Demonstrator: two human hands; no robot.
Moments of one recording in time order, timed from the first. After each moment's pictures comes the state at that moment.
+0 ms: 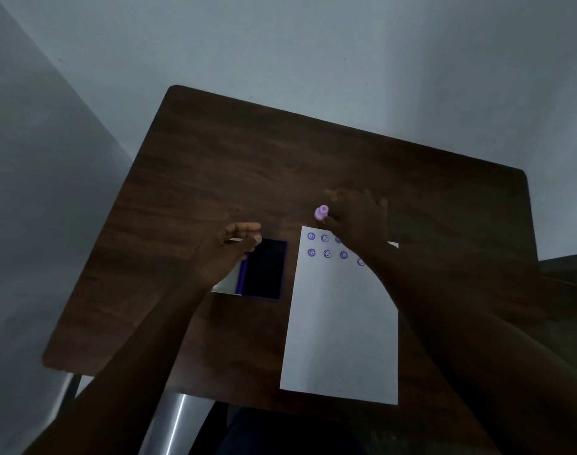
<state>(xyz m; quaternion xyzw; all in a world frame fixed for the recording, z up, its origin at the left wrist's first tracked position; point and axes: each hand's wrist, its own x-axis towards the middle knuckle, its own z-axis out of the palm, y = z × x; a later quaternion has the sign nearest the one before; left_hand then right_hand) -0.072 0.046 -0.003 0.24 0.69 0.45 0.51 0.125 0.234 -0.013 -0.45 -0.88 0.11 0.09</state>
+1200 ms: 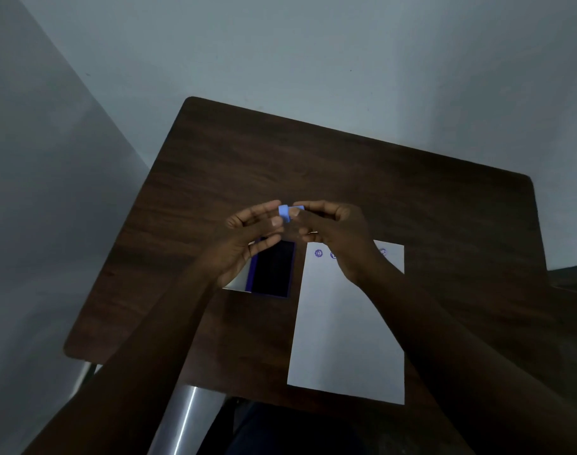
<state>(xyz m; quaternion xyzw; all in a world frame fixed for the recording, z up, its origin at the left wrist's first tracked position) -0.060 0.047 0.049 0.15 0.51 0.60 0.60 0.093 0.148 0.079 -0.46 -0.58 0.65 0.18</state>
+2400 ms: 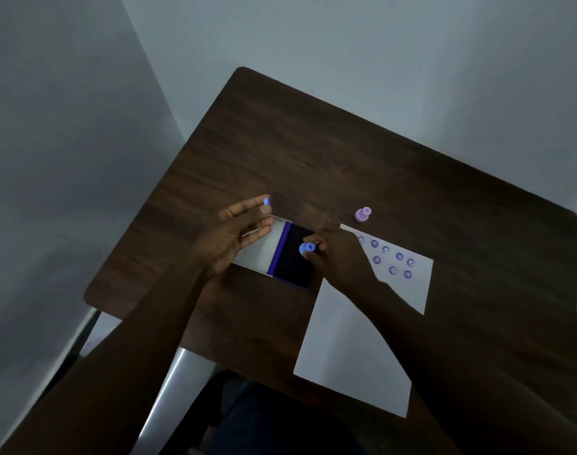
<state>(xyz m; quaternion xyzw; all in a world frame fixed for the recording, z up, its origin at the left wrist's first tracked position) -0.100 0.003 0.011 0.03 0.54 0.63 0.55 0.083 0.130 -0.012 -0.38 -0.85 0.35 -0.10</state>
